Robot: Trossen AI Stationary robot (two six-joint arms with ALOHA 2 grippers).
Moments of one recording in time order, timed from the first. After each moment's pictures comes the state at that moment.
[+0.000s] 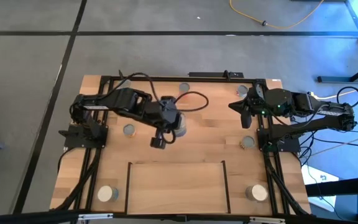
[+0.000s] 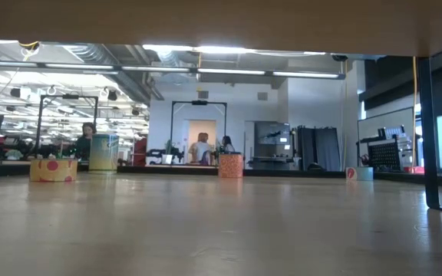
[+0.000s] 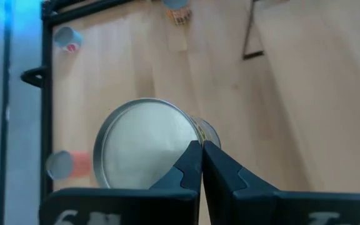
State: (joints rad) left arm -0.17 1.82 2.27 -1.37 -0.17 0.08; right arm -0.01 0.79 1.01 -0.68 0.26 0.49
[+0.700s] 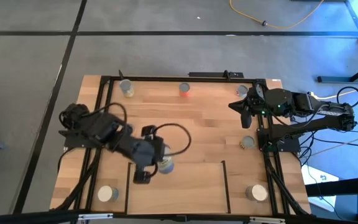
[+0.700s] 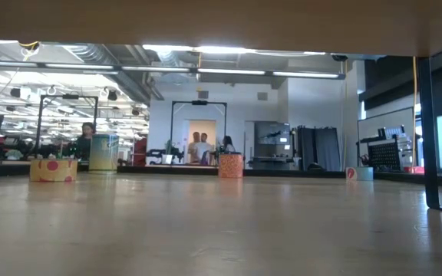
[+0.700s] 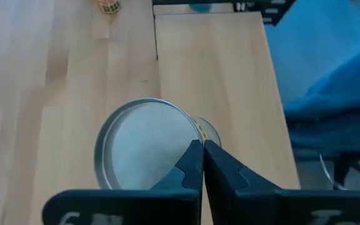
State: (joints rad) left arm -0.51 1.82 2.35 -1.43 -0.22 -0.47; right arm -0.01 0.79 1.01 -0.68 0.26 0.49
